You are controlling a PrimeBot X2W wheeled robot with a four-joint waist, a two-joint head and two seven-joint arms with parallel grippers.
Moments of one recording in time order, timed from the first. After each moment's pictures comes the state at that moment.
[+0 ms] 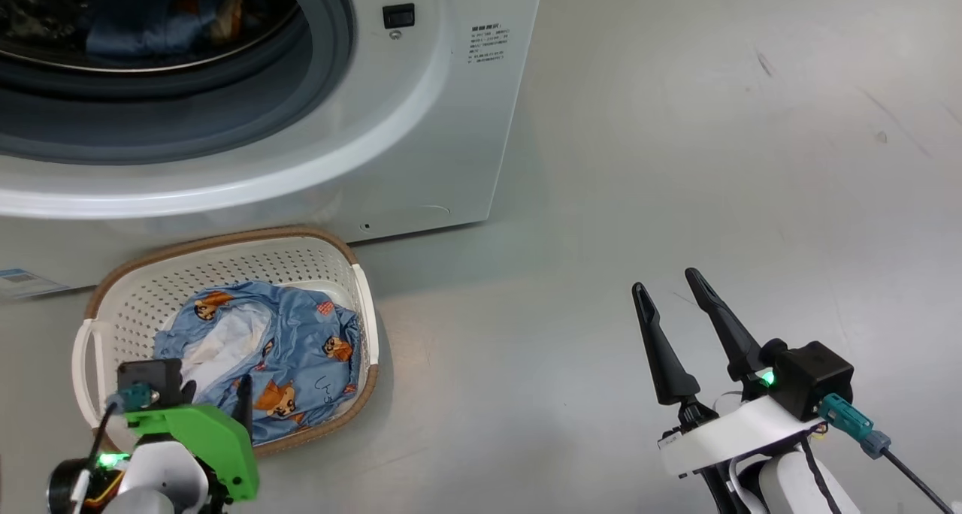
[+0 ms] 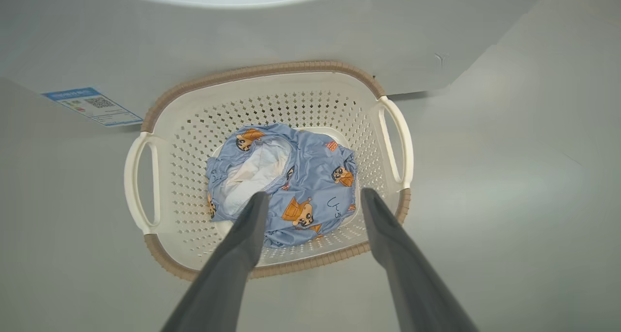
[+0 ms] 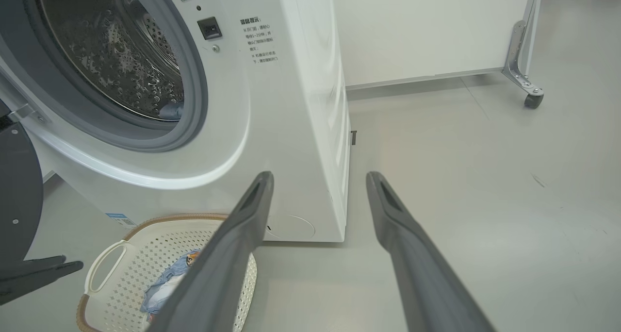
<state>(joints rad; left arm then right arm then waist) -0.05 0.15 -0.13 0.25 -0.36 0.03 0.22 -0.03 -0.06 0.30 0.08 0.30 0.12 -0.26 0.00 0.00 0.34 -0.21</state>
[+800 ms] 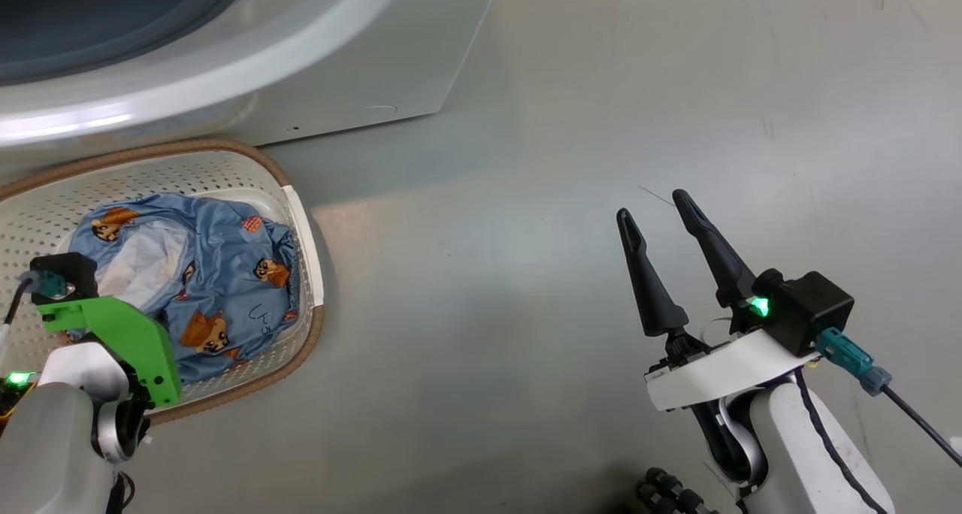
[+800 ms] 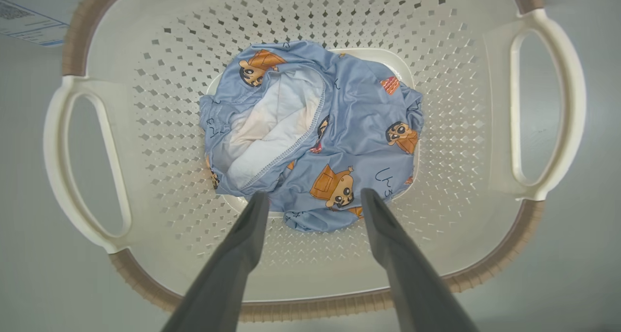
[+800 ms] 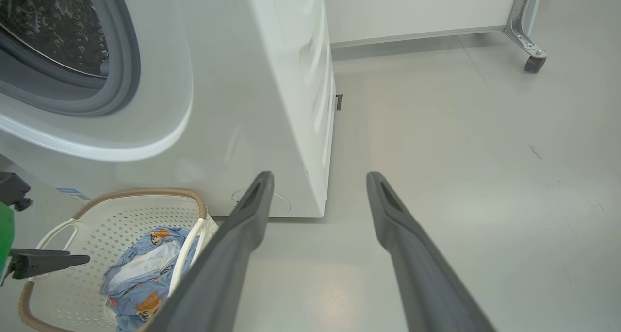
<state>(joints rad) -0.35 0.25 -0.07 0.50 -0.39 0.05 0.44 -0.20 -0.05 0.33 0.09 0.30 0.12 -0.26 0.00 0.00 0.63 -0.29</state>
